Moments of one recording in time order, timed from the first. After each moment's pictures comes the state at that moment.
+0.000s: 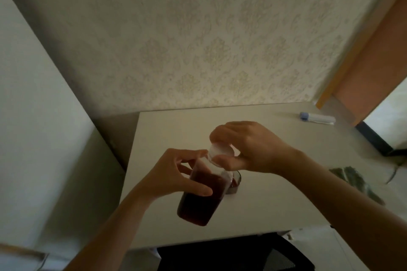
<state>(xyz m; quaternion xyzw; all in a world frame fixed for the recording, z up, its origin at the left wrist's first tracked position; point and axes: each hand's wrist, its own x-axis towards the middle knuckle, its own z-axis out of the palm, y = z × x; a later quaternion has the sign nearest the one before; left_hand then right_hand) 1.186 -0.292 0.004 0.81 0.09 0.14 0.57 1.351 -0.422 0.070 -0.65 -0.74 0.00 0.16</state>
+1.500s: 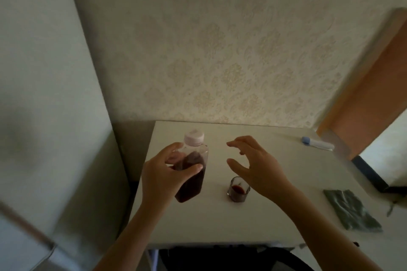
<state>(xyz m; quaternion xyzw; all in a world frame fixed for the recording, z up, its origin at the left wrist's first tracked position) 1.105 -0.294 -0.017 0.78 0.34 0.42 0.33 1.273 -0.430 0.039 -0.81 -0.54 0.01 0.21</state>
